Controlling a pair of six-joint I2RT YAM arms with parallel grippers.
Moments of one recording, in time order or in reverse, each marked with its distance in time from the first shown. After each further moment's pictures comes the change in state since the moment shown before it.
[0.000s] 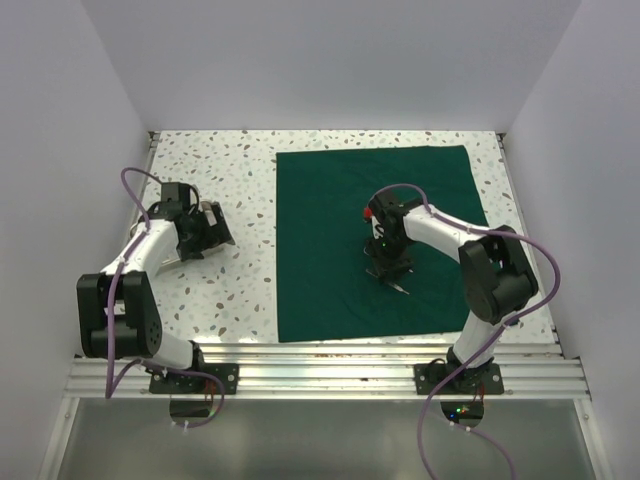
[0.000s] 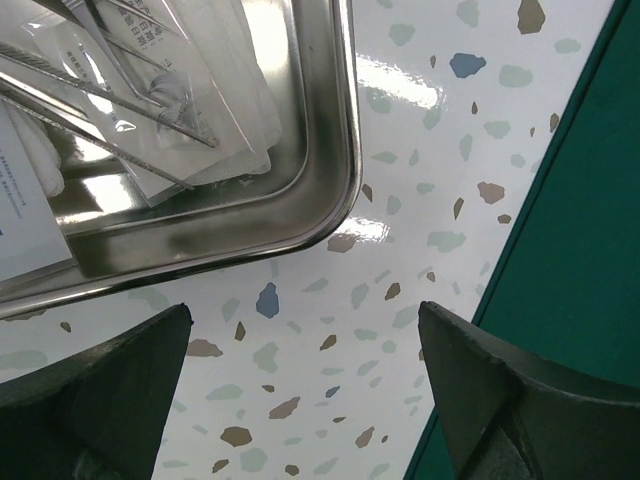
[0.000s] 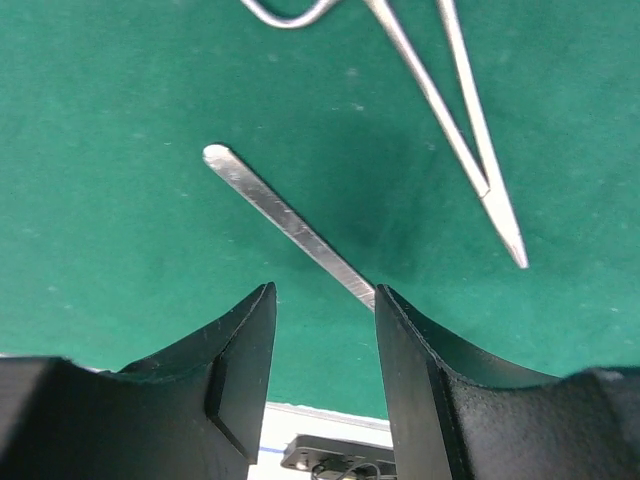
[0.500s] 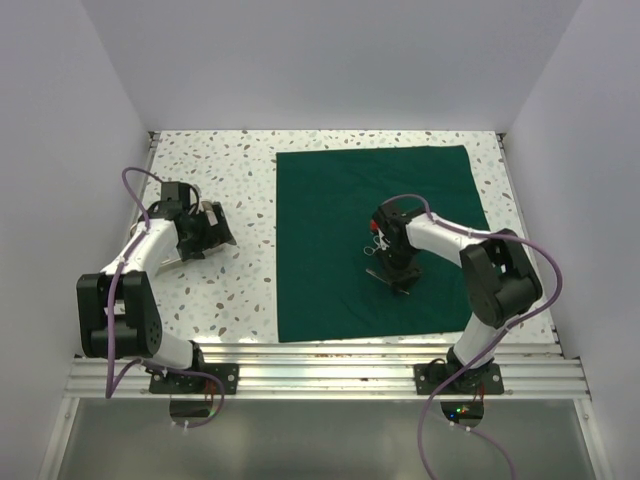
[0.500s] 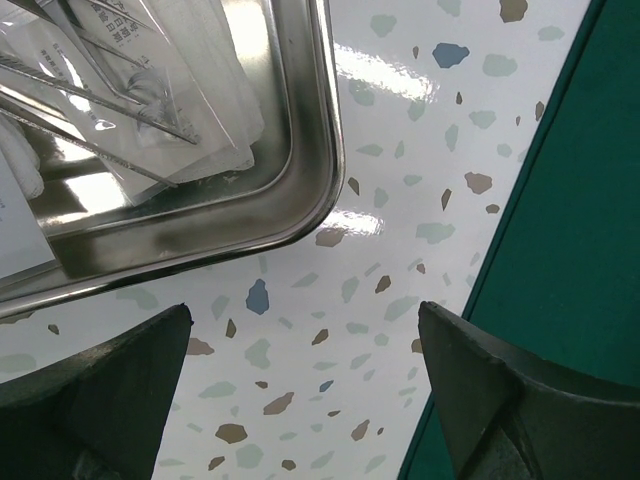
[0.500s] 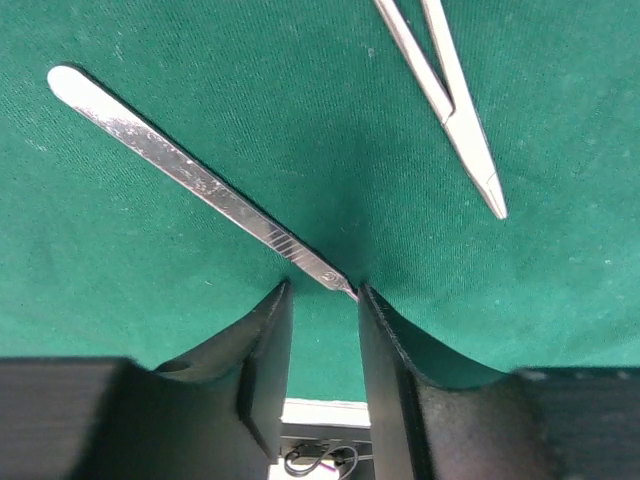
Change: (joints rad) left arm 0.000 0.002 0.008 -0.016 0.022 0.011; right arm -0.002 -0.031 -0.099 -0.012 0.086 -0.005
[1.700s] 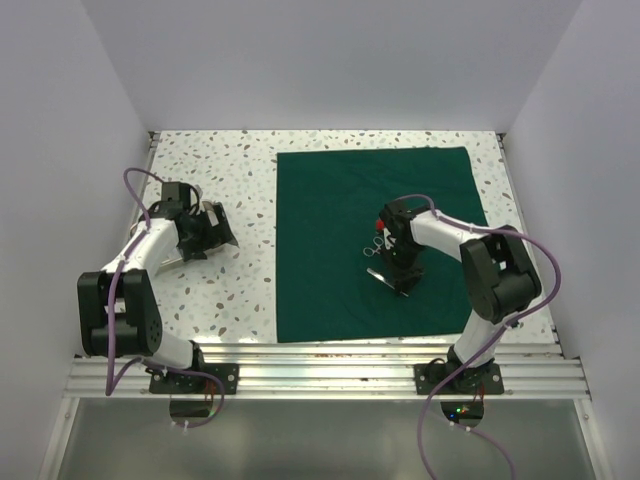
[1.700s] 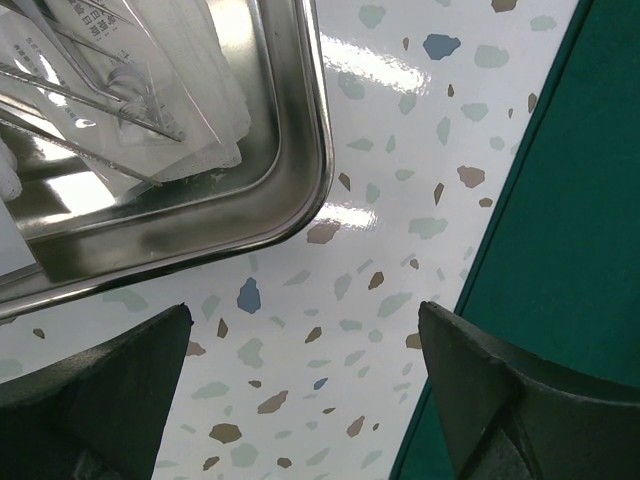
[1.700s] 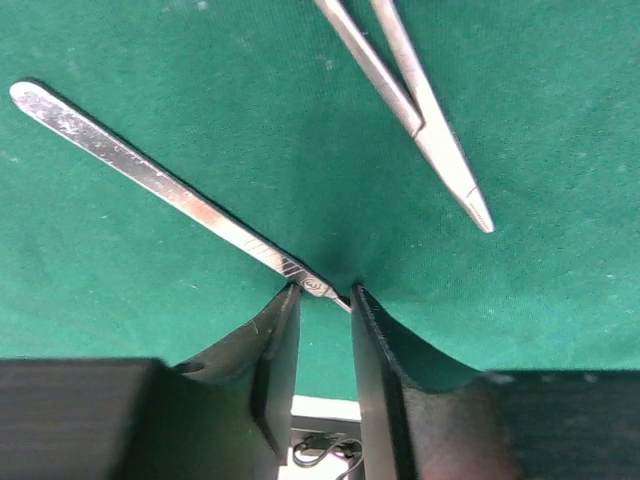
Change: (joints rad) left arm 0.000 0.007 0.000 0.000 0.027 0.004; right arm -0.050 0.024 0.002 -0.012 -0.069 -0.005
